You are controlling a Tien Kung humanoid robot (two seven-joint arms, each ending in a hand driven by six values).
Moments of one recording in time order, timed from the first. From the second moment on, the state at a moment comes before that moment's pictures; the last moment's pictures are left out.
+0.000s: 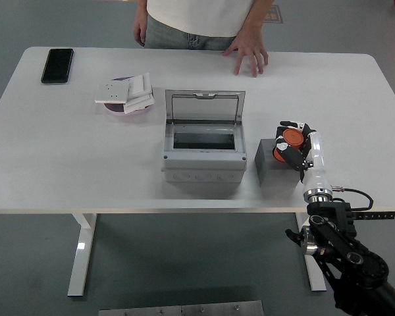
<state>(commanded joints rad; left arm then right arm) -0.16 0.48 -0.58 -0.41 0.20 0.14 0.14 0.20 -0.09 1.12 1.11 -1.06 -0.47 0.41</state>
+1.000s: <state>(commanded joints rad) -0.17 0.48 -0.58 -0.41 0.19 0.14 0.14 0.21 -0.09 1.12 1.12 -1.05 -0.46 0.40</state>
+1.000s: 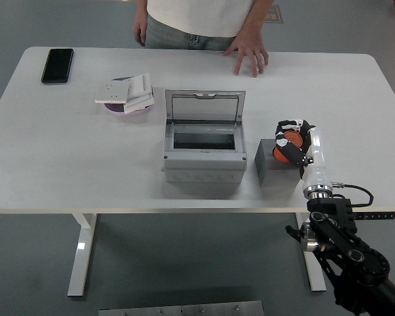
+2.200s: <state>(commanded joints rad) -0.17 0.48 -0.58 -0.41 0.20 0.15 0.13 0.22 -0.10 1.10 1.12 -1.08 -0.46 0.37</state>
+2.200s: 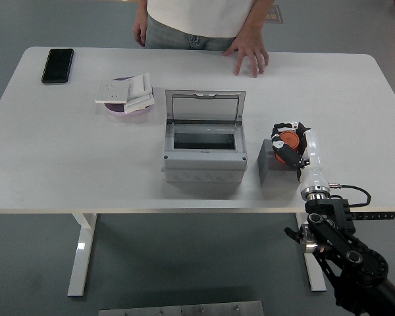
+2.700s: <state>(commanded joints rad) -0.17 0.49 -0.58 -0.41 0.20 0.15 0.13 0.22 -0.10 1.10 1.12 -1.08 -0.47 0.37</state>
